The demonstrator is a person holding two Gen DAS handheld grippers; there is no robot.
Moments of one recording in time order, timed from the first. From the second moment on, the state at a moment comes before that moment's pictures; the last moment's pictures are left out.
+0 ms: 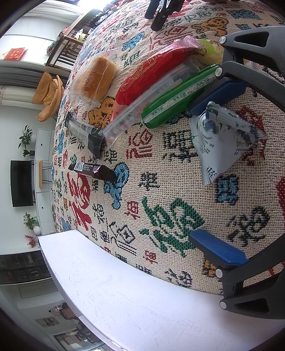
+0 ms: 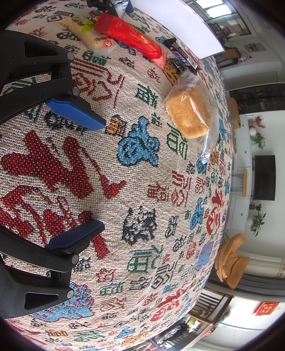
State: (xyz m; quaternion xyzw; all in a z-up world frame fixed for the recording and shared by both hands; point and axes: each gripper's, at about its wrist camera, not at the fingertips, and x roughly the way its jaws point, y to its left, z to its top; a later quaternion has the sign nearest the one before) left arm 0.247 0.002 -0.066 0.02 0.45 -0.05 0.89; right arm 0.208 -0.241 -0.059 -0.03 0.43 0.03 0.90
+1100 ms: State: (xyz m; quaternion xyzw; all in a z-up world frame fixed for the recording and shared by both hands) left arm 0.198 0.013 -0.068 0.00 0.48 -0.01 0.88; right arm 0.223 -0.159 -0.011 0.02 0.47 0.21 0.86
